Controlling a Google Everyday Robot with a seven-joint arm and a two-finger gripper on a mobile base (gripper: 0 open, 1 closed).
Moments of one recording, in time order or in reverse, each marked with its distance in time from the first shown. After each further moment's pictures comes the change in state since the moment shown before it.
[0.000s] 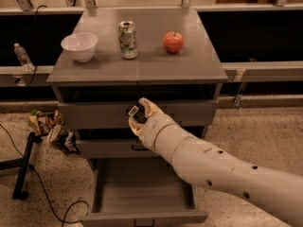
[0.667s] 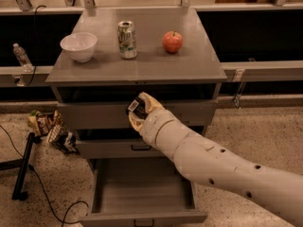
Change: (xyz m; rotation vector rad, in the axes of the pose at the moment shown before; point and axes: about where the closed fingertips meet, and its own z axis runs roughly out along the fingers) arm -0.013 -0.013 -0.001 0.026 -0.034 -0.029
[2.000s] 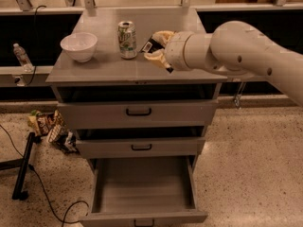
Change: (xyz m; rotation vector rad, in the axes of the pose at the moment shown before) arm -0.027 -0.172 0.045 -0.192 -0.040 0.039
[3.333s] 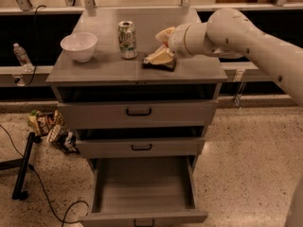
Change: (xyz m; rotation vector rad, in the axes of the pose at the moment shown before) arm 0.051 -0.055 0.052 -0.057 0.061 0.041
